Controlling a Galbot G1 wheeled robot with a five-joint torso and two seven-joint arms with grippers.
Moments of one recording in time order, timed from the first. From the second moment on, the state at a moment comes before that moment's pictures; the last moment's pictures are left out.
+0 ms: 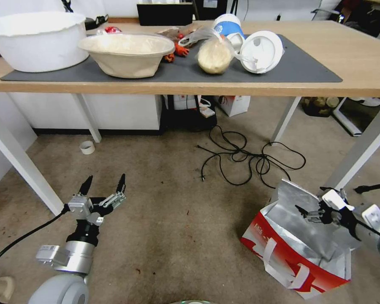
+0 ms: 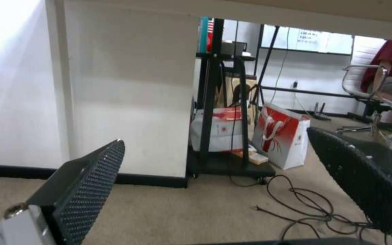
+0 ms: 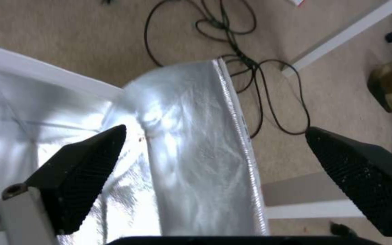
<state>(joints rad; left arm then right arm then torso) 1.73 -1.36 -0.67 -2.22 -0.44 -0.14 0.08 -1.61 0.70 0.89 2.04 0.15 -0.55 -0.49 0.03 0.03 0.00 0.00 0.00</state>
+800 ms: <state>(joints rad) 1.74 -1.41 -0.65 -2.22 -0.41 -0.12 0.06 -1.16 0.48 0.46 1.67 0.10 -0.54 -0.58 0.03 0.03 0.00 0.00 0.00</state>
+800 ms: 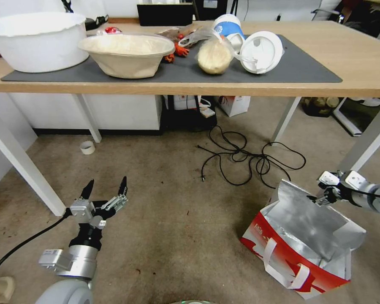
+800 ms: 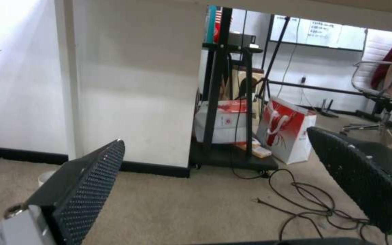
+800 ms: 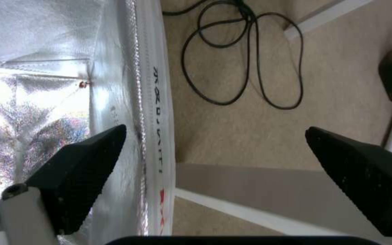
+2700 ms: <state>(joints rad) 1.75 -1.39 -0.67 -2.20 -0.39 -0.10 0.04 -0.83 0.40 0.12 1.72 0.32 -0.62 -0.86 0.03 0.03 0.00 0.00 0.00</state>
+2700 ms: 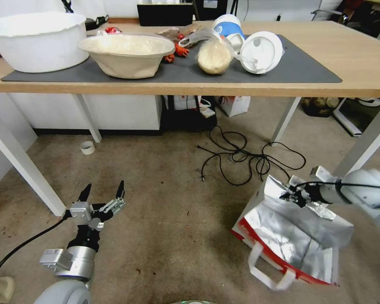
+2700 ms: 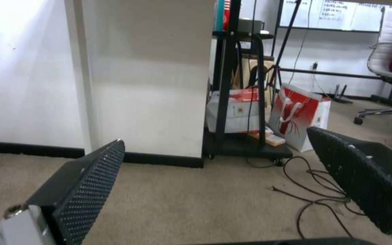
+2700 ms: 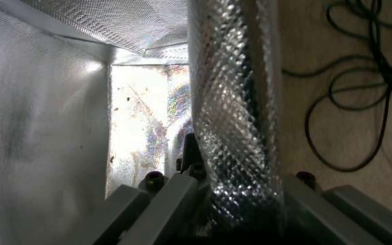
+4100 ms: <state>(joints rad) 1.81 -1.38 -0.68 -2.29 -0.40 -0.09 0.02 -0.18 0.21 -0.27 2.14 0.84 -0.72 -1.07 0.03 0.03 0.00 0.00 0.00</state>
